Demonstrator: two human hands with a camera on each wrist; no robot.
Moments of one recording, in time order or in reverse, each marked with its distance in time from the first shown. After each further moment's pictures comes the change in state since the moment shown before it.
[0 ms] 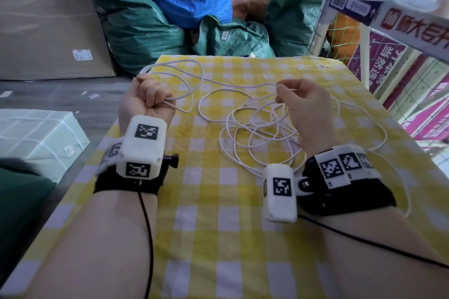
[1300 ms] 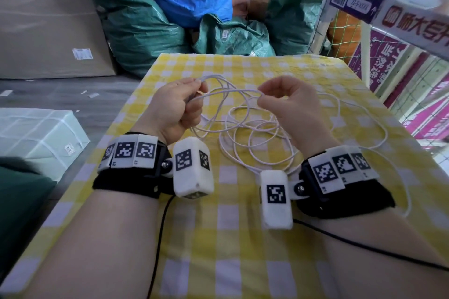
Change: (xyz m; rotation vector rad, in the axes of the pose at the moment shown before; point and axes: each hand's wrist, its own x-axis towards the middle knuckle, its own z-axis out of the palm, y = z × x) left_hand -0.016 -0.045 0.029 1.269 0.050 -0.084; right_hand -0.015 -0.014 0.007 -0.100 -0.218 -0.100
